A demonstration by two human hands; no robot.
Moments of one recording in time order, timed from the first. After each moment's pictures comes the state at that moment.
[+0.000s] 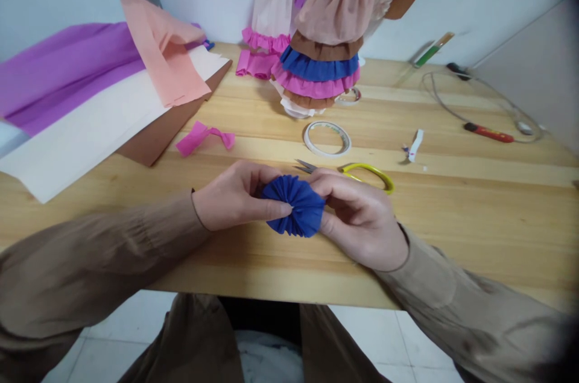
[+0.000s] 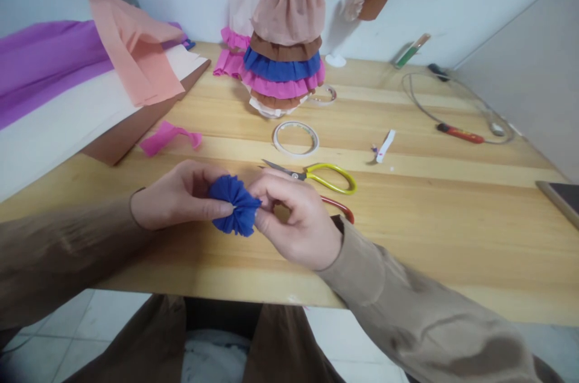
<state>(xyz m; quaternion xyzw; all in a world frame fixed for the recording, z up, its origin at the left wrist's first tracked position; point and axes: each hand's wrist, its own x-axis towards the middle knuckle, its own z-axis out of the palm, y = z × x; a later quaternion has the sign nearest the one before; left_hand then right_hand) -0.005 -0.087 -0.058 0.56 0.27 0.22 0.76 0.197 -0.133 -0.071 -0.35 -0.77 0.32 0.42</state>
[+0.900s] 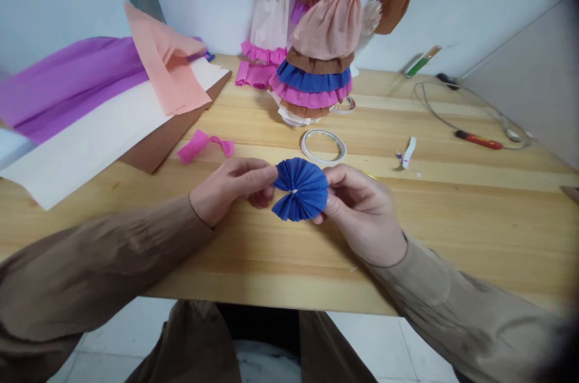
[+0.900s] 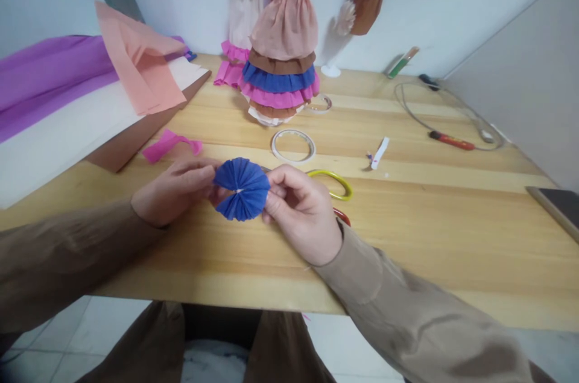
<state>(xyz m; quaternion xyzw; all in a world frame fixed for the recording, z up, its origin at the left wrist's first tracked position) -0.010 -0.078 -0.068 0.56 0.30 0.30 0.71 0.193 -0.132 -0.073 -0.42 -0.59 0.46 0.52</state>
